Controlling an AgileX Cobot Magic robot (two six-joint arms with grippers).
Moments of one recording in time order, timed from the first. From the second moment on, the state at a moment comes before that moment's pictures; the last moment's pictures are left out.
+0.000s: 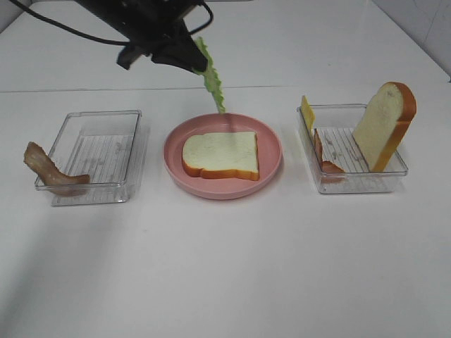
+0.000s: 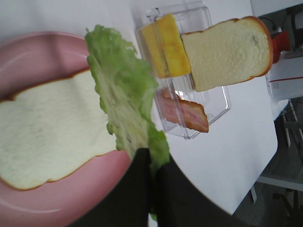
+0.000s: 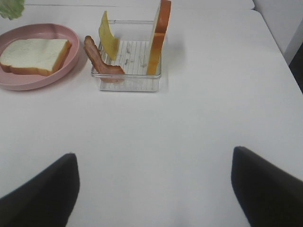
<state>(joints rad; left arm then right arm) -0.29 2.22 -1.96 -0.82 1.03 0.16 0.00 -0.01 -0.51 0.08 1.07 -0.08</state>
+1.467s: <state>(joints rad) -0.39 2.35 -1.96 -0.50 0.93 0.17 0.00 -0.01 -0.51 0.08 1.07 -0.08</state>
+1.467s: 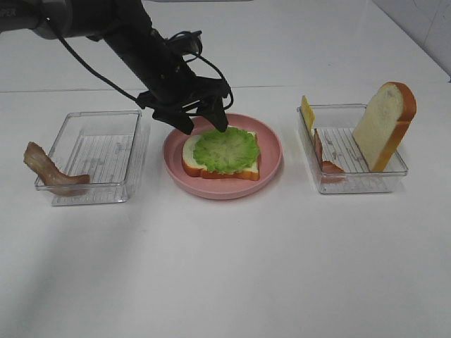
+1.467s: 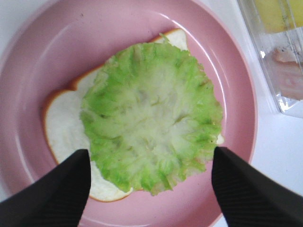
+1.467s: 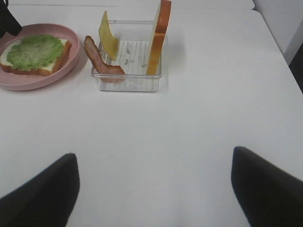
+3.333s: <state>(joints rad) 0.00 1.50 -1.35 0.00 1.22 -0.12 0.00 -0.01 -0.51 0.08 1.07 -0.08</state>
